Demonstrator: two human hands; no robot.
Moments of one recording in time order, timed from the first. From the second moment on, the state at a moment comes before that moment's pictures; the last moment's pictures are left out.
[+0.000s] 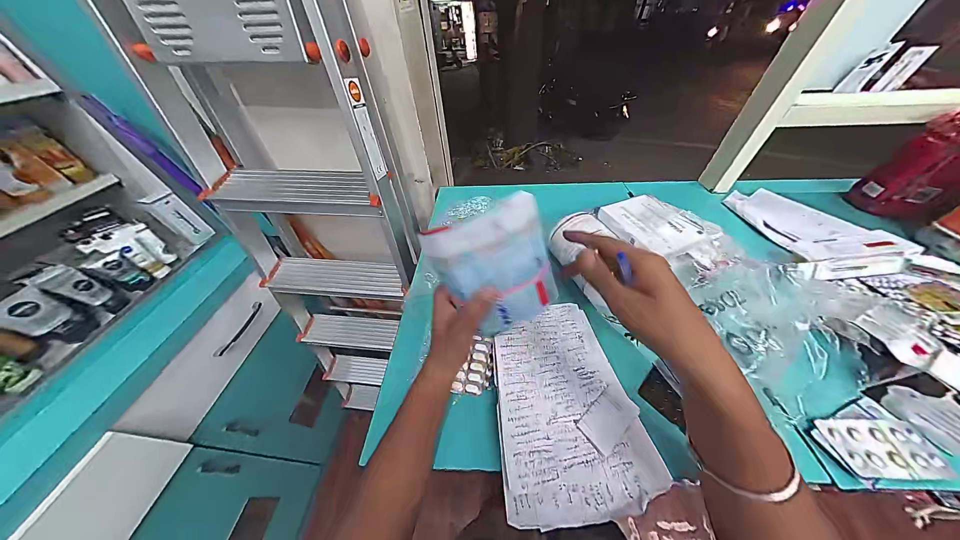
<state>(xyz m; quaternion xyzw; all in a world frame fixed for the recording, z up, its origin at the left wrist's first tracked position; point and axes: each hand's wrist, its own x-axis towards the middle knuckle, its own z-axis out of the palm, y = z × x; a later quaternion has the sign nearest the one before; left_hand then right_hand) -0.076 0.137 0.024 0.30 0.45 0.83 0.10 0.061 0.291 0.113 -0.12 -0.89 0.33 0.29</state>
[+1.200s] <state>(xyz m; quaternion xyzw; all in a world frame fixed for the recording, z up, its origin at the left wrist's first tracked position) -0.036 0.156 0.017 0.13 0.20 0.82 0.52 0.136 0.256 0.027 -0.14 -0.83 0.19 0.50</state>
